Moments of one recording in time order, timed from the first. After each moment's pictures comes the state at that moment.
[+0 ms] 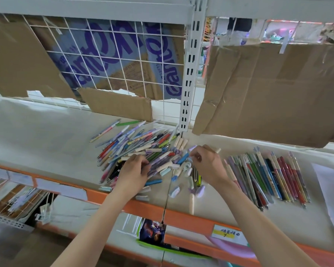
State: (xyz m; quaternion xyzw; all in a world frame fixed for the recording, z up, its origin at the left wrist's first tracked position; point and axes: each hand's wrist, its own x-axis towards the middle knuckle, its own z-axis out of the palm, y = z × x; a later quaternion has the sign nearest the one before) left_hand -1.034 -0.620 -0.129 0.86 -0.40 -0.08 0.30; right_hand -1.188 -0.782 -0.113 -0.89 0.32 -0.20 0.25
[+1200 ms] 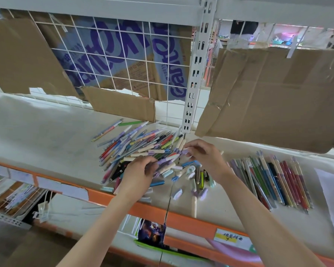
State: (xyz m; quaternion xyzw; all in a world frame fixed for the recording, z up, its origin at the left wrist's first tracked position) left_hand -1.043 -0.617 -0.122 0.81 -0.43 -0.06 0.38; right_hand -1.173 -0.790 -0.101 -0.76 0.25 -0.22 0.56
